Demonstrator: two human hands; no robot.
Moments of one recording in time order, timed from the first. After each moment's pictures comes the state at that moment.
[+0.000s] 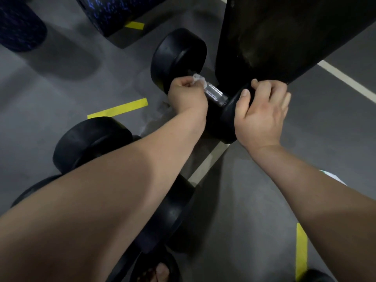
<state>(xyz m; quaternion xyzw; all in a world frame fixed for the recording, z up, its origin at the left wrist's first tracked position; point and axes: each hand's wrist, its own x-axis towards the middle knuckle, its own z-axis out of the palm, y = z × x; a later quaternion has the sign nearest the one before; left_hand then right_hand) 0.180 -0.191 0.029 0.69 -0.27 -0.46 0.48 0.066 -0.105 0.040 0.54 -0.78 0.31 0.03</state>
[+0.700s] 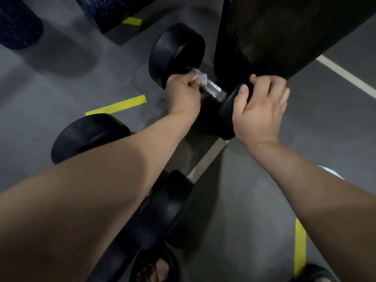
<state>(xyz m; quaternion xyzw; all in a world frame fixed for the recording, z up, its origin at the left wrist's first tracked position) 0.200 -0.197 0.003 0.66 -0.51 -0.40 0.39 0.068 -0.105 0.041 0.54 -0.78 0.31 0.03</state>
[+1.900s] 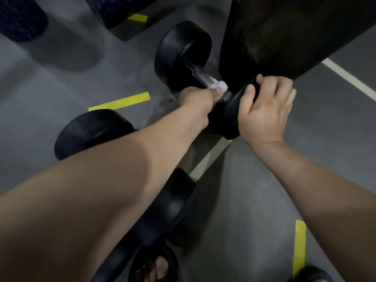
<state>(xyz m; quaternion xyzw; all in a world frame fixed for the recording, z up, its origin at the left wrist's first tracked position) 0.180 -0.182 0.024 0.65 -0.22 -0.65 0.32 0.067 -0.105 0.040 0.54 -0.78 0.32 0.05</state>
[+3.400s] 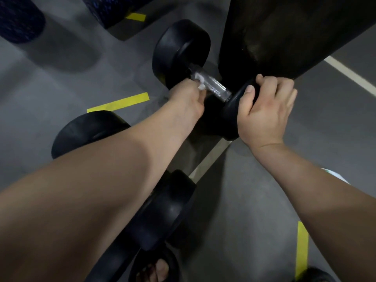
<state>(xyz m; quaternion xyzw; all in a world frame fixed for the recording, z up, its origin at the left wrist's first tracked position) 0.190 -0.213 0.017 0.59 0.00 -0.68 0.43 0.069 -0.105 0.038 0.54 -0.77 0.33 0.06</state>
